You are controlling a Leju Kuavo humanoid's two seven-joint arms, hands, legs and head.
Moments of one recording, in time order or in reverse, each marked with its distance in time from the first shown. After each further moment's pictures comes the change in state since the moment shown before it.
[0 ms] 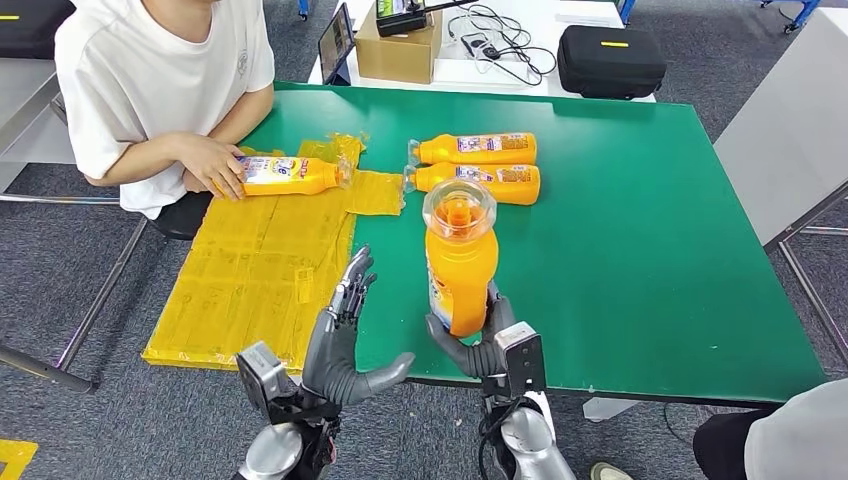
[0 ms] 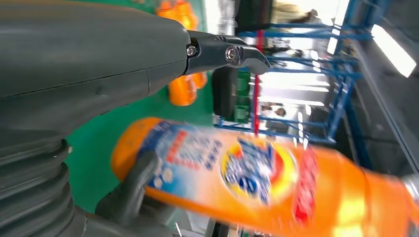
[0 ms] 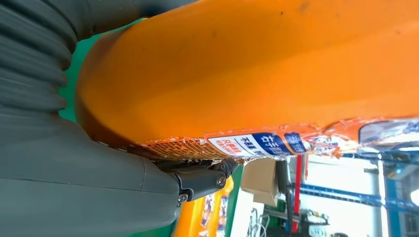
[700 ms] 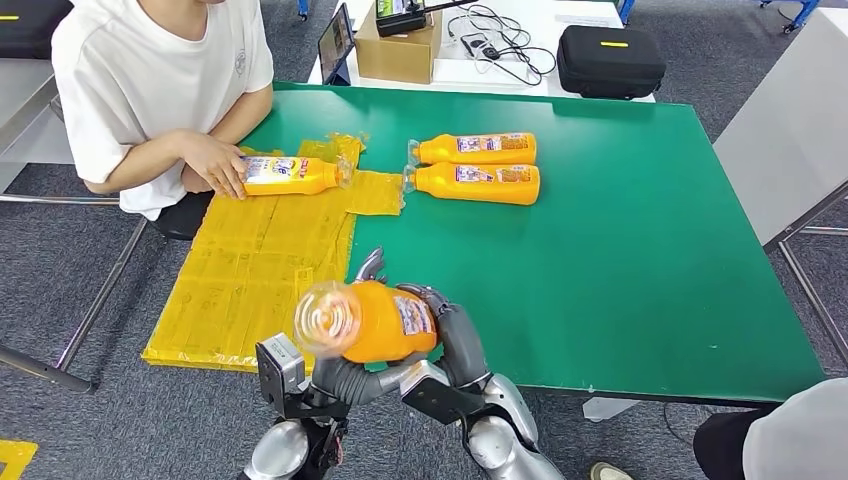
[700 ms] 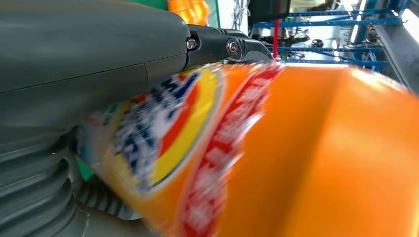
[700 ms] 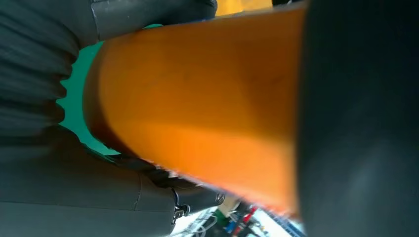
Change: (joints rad) left arm -0.013 0.002 -0.047 0.001 0.014 0.046 0.092; right arm -0.063 -0.037 0.186 0.088 0.485 -0.165 0.056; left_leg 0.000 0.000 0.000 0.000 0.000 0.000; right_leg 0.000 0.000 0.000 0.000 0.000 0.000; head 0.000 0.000
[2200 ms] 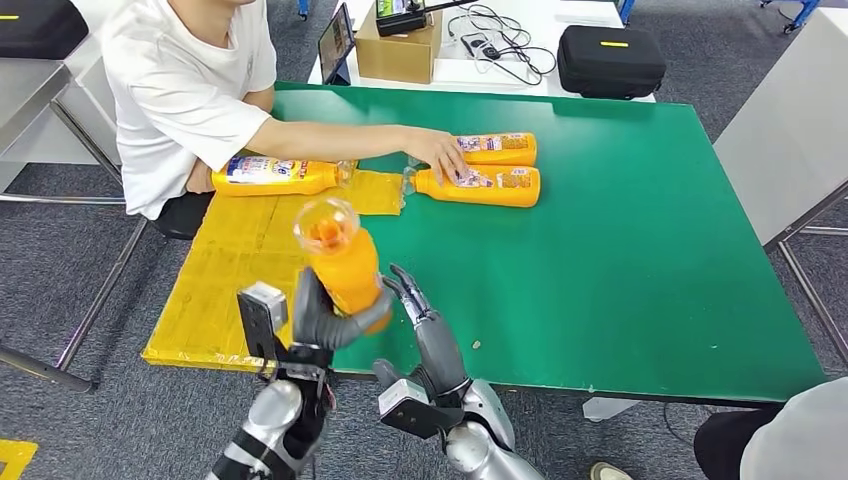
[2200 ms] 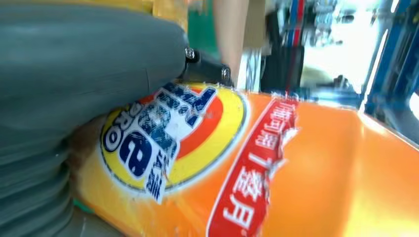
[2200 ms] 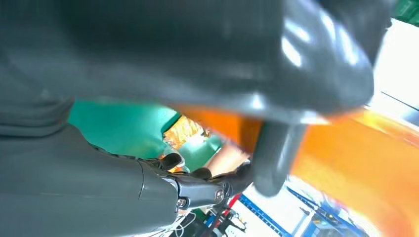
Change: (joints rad) left arm -0.146 -0.007 0.097 0.127 0.083 0.207 0.027; right arm -0.038 0.040 0.112 0.123 -0.139 -0.176 -0.136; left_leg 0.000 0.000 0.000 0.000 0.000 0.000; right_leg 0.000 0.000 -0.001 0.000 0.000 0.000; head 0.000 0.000
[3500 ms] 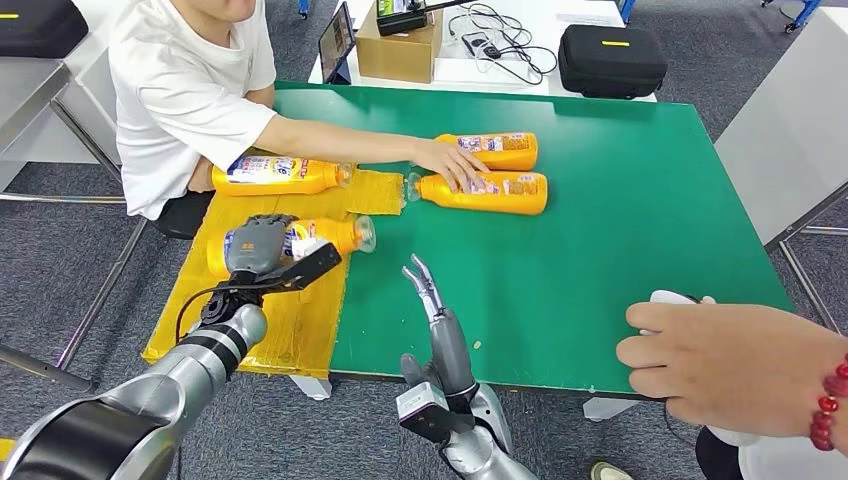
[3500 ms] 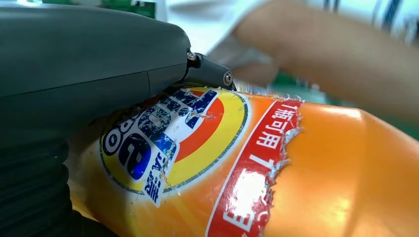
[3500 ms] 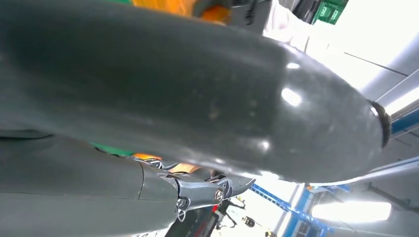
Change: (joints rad) left arm -0.551 0.169 0.080 0.968 -1.069 0.333 0.295; right arm 0.023 0.008 0.000 -0.042 -0.147 -0.060 -0.103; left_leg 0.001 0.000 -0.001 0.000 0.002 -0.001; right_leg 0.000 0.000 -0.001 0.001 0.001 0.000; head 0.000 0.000
